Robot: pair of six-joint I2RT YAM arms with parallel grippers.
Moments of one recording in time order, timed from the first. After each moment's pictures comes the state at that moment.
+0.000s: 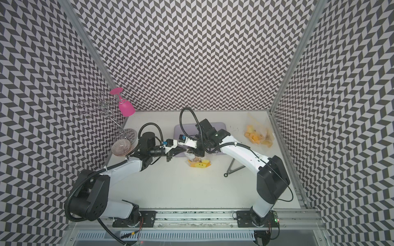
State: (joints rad) left arm -0.31 1.42 0.68 0.39 1.08 0.56; right arm 0.71 1.68 1.42 -0.65 -0.46 -0.68
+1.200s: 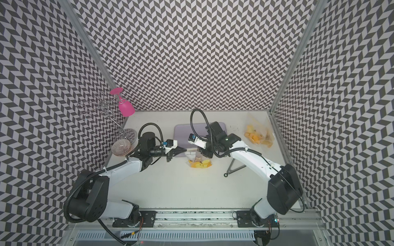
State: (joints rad) left arm -0.31 1.41 0.68 0.39 1.09 0.56; right arm 0.62 1.52 1.25 -0.61 -0.33 -0.61
